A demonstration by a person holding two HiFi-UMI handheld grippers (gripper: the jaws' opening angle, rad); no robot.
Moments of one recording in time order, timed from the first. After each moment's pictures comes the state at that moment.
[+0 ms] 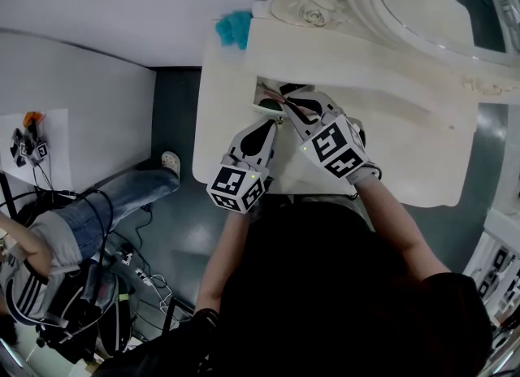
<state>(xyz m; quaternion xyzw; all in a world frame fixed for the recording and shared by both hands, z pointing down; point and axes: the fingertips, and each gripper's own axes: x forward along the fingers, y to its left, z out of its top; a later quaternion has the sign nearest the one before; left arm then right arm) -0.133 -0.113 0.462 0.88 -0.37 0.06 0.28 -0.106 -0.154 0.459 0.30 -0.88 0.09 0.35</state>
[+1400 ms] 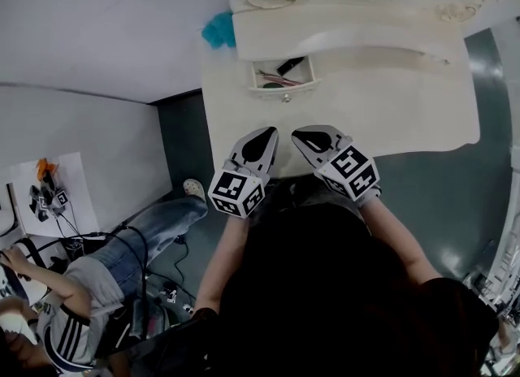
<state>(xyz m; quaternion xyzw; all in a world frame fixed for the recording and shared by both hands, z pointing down) -0.169 -0.054 0.459 0.93 -0.24 0.11 0.25 -0.141 -0.030 0.468 0.41 -0.85 0.27 0.21</state>
